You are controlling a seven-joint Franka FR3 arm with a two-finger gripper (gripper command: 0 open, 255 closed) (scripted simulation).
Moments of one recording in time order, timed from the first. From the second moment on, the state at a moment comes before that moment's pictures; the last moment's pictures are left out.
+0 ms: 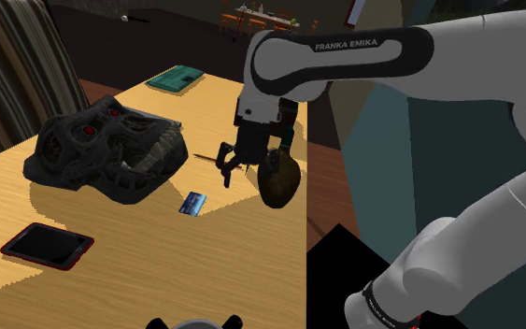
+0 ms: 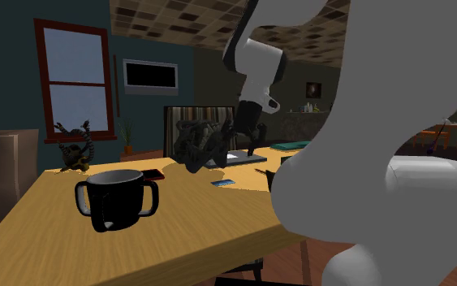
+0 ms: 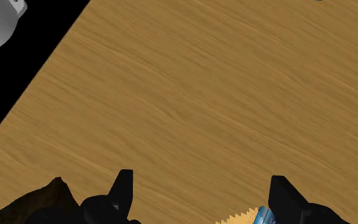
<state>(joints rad) -0.01 -0.14 0.29 -2.13 0.39 1.73 0.61</state>
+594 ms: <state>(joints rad) 0.00 0.18 0.30 -1.89 0.44 1.74 0.90</state>
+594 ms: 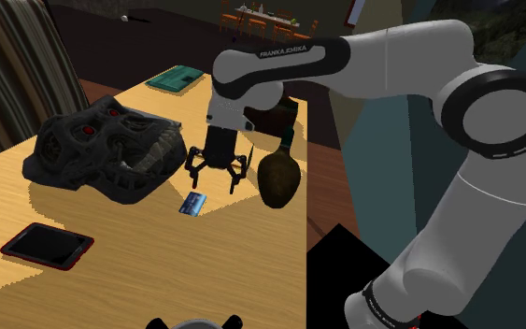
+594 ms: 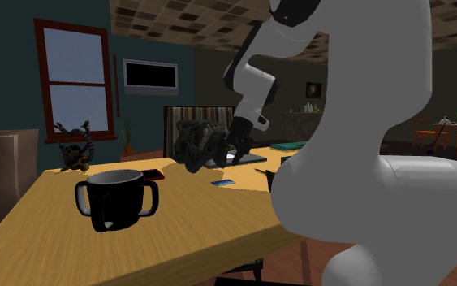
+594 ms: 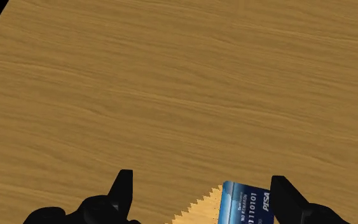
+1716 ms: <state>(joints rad) 0.08 0.38 0.27 -1.85 0.49 1.97 1.00</state>
